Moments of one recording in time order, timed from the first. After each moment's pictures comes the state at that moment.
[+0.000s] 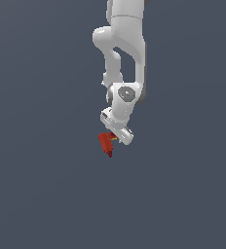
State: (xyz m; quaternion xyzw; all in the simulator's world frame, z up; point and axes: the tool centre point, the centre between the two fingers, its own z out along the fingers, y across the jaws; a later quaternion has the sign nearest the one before) arm -0.080 0.004 0.035 0.92 -0.39 0.02 0.08
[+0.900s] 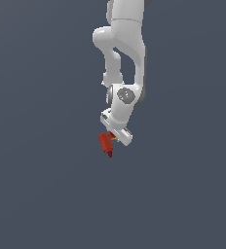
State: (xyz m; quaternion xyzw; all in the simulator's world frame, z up) arm -0.081 0.002 0.026 0.92 -0.39 0.02 0.08
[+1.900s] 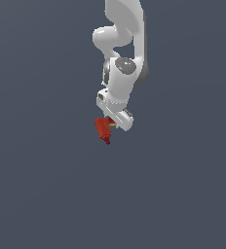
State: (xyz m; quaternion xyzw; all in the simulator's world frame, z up) arm -0.092 -0.007 0.135 0.92 -0.39 0.02 0.08
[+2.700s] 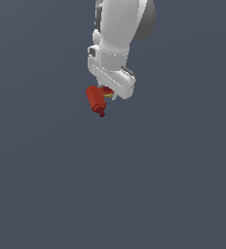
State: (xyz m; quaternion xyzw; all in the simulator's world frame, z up) arm -0.104 -0.023 0.300 0.92 -0.39 0.02 0.08
